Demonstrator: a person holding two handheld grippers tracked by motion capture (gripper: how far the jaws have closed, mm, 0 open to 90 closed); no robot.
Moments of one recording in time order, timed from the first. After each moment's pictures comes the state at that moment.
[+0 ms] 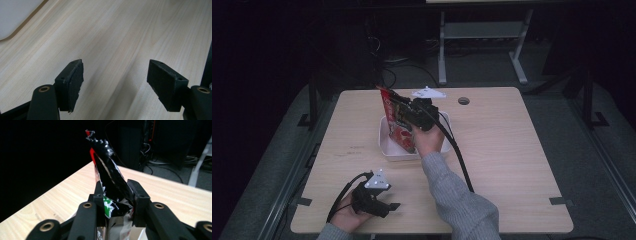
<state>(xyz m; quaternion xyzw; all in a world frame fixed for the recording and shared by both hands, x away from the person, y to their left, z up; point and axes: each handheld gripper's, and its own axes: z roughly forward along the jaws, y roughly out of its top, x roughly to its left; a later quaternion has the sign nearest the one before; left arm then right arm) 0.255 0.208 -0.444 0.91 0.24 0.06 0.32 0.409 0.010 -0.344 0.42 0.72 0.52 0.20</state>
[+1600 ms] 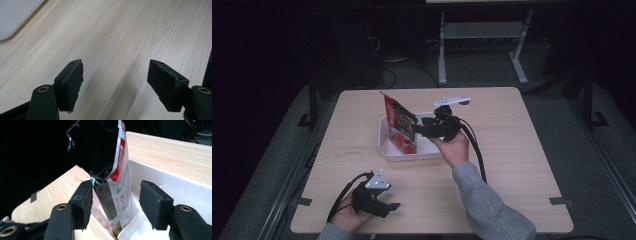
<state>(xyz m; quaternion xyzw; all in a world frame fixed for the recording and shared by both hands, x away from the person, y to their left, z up) 0.255 0.207 -0.444 0.92 0.24 0.06 0.31 0.394 -0.053 -0.353 0.37 0.77 0.52 0.03</state>
